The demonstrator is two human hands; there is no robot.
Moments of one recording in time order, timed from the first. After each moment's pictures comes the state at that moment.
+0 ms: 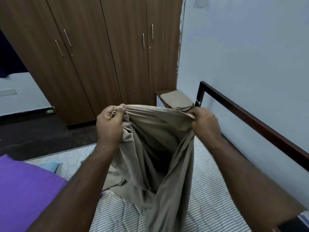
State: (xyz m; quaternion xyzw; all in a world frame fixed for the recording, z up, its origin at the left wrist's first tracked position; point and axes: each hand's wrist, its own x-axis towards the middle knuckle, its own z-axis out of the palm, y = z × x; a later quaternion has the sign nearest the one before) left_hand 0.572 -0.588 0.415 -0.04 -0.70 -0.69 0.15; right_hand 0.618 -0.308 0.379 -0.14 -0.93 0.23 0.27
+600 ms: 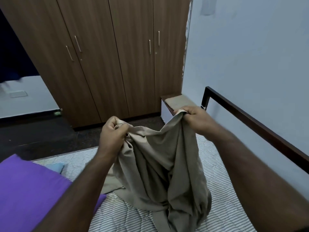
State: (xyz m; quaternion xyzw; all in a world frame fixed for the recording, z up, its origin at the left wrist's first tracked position) left_hand 0.582 -0.609 0.401 -0.03 -0.73 -0.68 0.07; right_hand 0.607 -0.336 0.435 -0.02 -0.87 0.48 0.09
